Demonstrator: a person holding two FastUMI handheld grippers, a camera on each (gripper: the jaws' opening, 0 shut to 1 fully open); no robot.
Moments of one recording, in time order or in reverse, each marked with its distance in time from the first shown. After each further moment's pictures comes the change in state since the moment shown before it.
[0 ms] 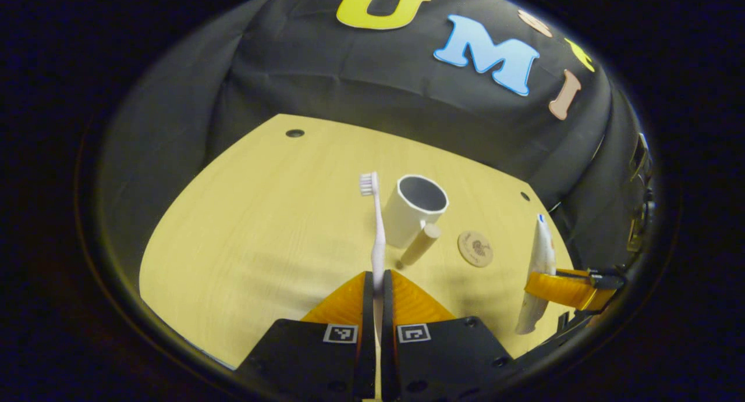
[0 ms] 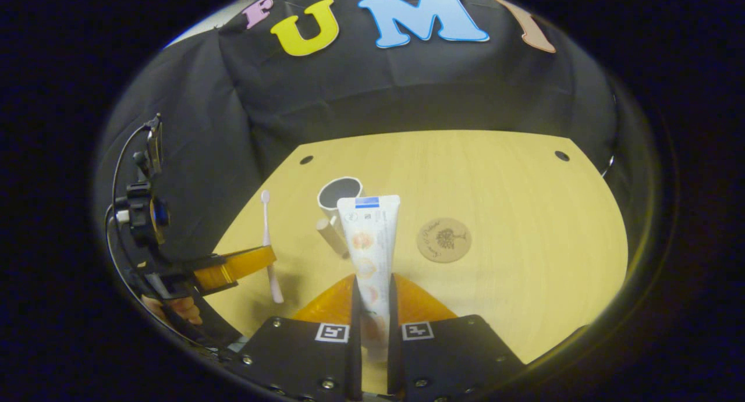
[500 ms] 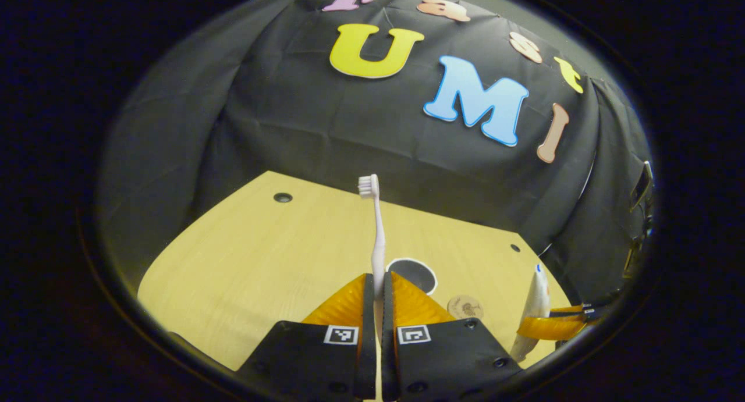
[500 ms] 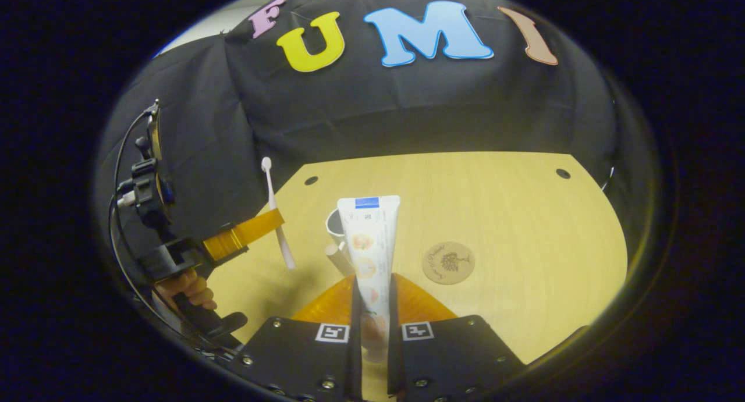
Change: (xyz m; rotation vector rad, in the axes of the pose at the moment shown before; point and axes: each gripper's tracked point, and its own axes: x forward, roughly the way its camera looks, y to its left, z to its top) left arm 0.020 -0.018 0.101 0.029 -0.295 -0.090; right arm 0.001 0.004 0.022 -0.014 -0.083 -0.014
